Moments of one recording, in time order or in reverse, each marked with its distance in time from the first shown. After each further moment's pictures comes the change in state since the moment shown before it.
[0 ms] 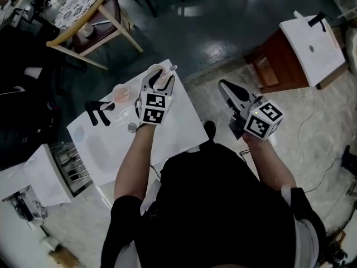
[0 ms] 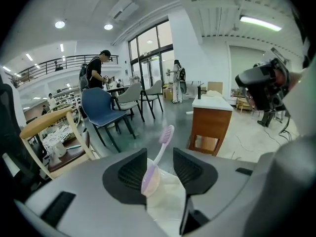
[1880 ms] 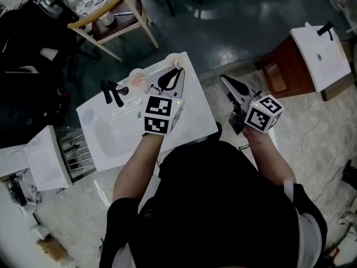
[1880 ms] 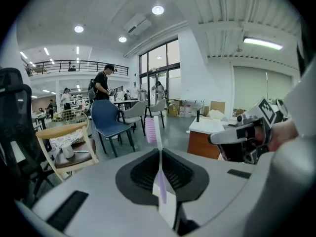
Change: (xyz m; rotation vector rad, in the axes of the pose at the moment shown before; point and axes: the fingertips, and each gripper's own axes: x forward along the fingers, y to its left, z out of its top) left arm -0.130 -0.018 0.070 -0.123 -0.161 0.021; right arm 0.016 0.058 -0.015 0.015 -0.001 0.086
